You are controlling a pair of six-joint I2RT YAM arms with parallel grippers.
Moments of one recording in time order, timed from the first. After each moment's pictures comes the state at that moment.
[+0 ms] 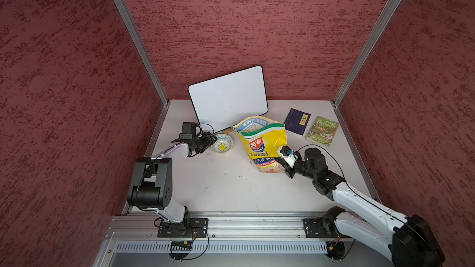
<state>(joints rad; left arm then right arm) -0.04 1.61 0.87 -0.14 0.45 -0.65 0.50 0.96 0.44 0.07 -0.35 -0.33</state>
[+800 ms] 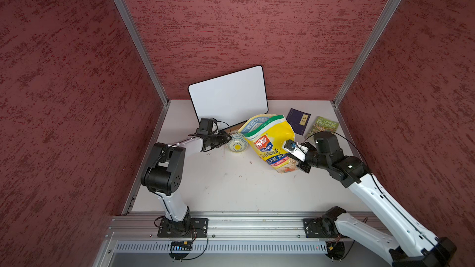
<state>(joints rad) -0.22 1.77 0.97 -0.06 0.49 -0.62 0.45 0.93 0.94 -0.75 -0.26 -0.67</state>
